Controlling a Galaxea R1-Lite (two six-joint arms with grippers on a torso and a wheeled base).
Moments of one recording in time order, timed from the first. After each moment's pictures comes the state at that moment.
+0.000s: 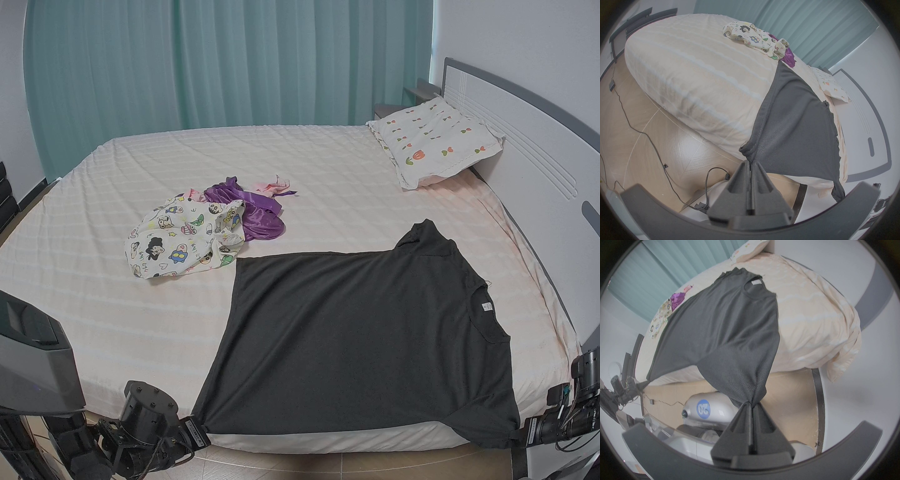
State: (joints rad) left arm -0.62 1.97 -0.02 -1.09 0.19 -1.01; right arm -0.09 1.35 -0.03 -0.22 0.15 0.14
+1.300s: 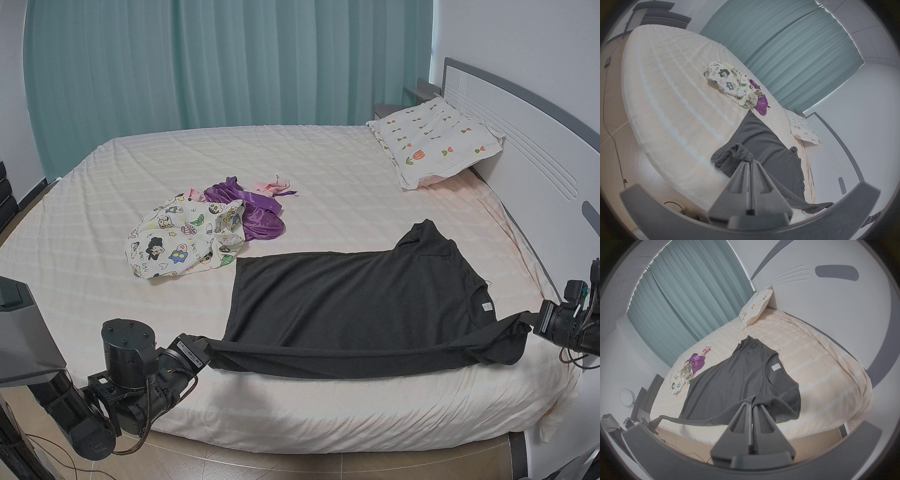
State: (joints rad) left arm -0.52 1.88 -0.22 -1.26 0.27 -1.01; right arm -0.08 1.41 -0.40 -0.44 0.17 0.38
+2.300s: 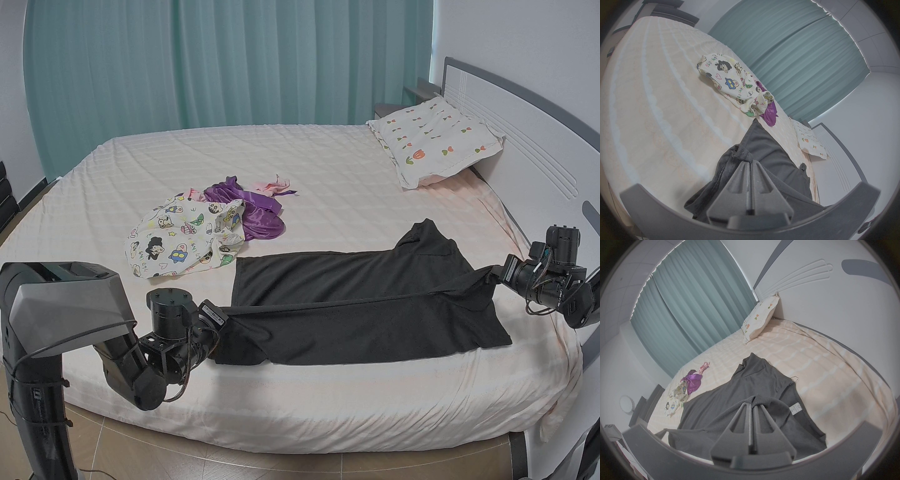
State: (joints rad) left arm -0.37 2.24 -0.63 -1.26 0.21 -1.01; right arm -0.07 1.87 -0.72 -0.74 0.16 0.43
